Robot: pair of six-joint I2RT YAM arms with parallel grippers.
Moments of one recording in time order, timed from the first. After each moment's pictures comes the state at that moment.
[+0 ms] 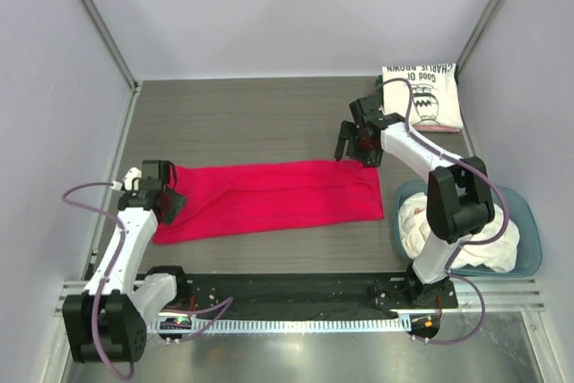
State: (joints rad) left arm 0.02 0.95 0.67 -0.79 -0.27 -0.95; right arm 0.32 1.73 1.29 -0.67 0.08 0.55
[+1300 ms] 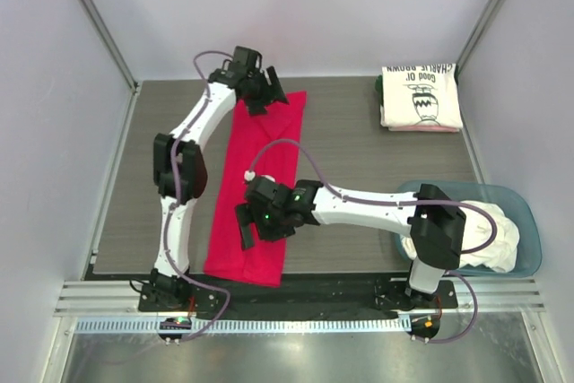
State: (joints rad) left arm -0.34 2.37 2.23 -0.72 0.22 -0.70; right arm 1.20 1.74 1.29 -0.59 -0.09 0.83
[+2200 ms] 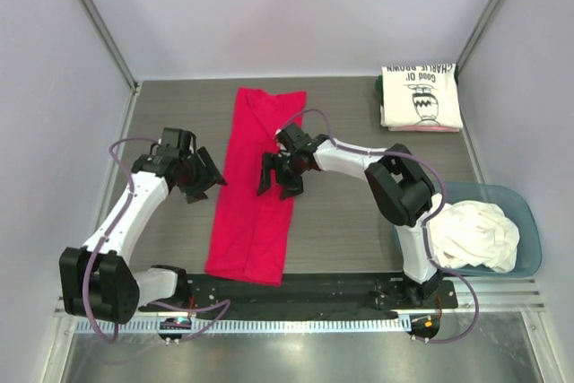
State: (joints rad) left arm -0.16 1.25 0.95 -0.79 0.14 -0.73; right arm 0.74 2.07 1.45 -0.45 -0.39 0.73
